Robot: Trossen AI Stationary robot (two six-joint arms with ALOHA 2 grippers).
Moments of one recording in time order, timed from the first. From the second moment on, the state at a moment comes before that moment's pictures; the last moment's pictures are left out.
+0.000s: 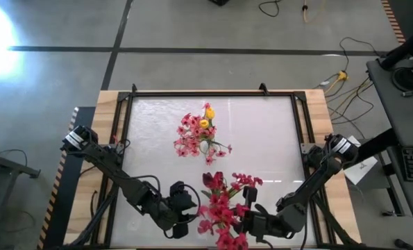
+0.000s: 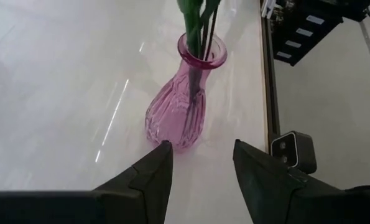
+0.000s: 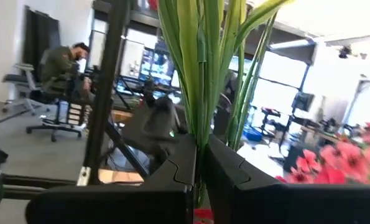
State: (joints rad) left arm -0.68 1.68 1.19 -0.28 -0.45 -0.76; right arm 0.79 1.83 1.31 0.90 0.93 -0.52
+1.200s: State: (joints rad) left arm -0.67 1.71 1.18 -0.22 -0.52 -0.75; right arm 0.74 1.83 1.30 0.69 1.11 -0.13
